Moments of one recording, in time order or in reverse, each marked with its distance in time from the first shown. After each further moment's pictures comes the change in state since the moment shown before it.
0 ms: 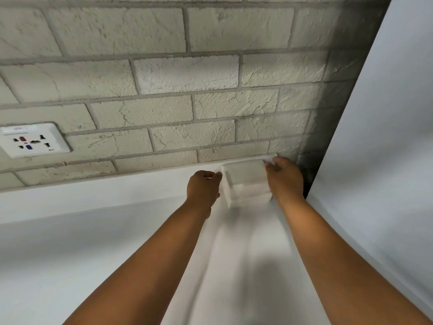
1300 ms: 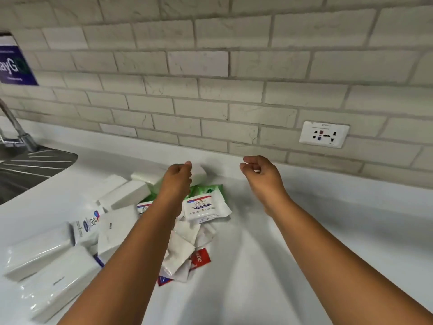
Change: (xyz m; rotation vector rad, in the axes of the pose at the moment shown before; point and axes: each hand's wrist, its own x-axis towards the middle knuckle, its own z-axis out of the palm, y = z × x) left_hand -0.144 -0.047 -0.631 -0.166 0.581 0.073; right_hand -0.439 -0.309 0.320 0.367 -0.698 -0.283
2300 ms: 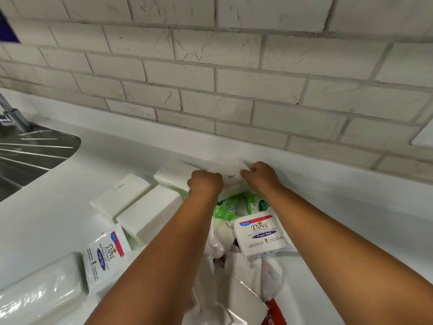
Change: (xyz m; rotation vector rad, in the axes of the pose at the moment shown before) left_hand 0.214 -0.077 -0.025 0.430 0.091 -0.368; right_hand 0.152 0.087 0.208 -0.622 -0.212 0.204
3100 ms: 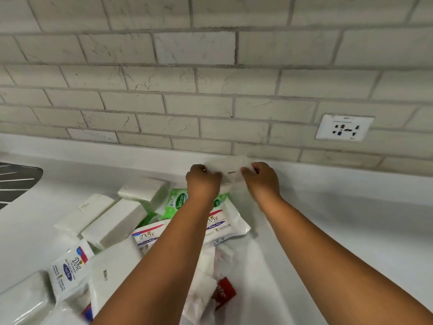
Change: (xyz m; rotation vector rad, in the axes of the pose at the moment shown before) left_hand -0.114 0.028 0.037 -0.184 -0.068 0.496; right_hand -0.087 0.047 -0.095 0.318 0.390 -0.018
